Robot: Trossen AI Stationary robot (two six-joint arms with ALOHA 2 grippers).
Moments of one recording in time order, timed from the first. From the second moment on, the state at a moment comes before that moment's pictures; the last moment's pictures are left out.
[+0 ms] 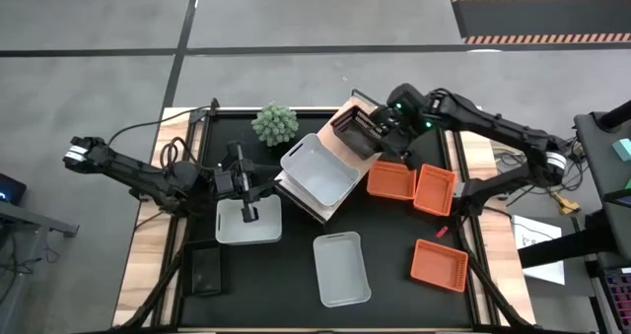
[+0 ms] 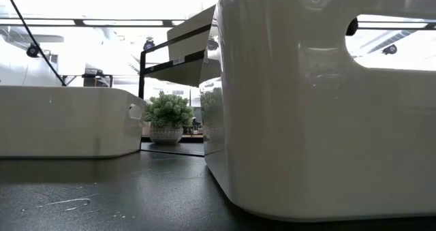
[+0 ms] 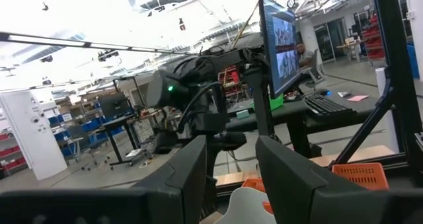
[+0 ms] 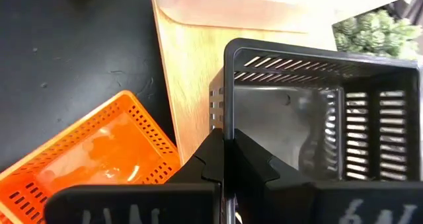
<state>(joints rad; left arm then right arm) -0.29 0.93 0.65 0.57 -0.46 0.41 -0.50 1.34 1.29 -0.97 -0.37 -1.22</state>
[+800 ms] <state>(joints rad) -0.29 0.93 0.66 0.57 -0.46 0.41 -0.46 1.42 1.29 -0.96 -0.37 -1.28</state>
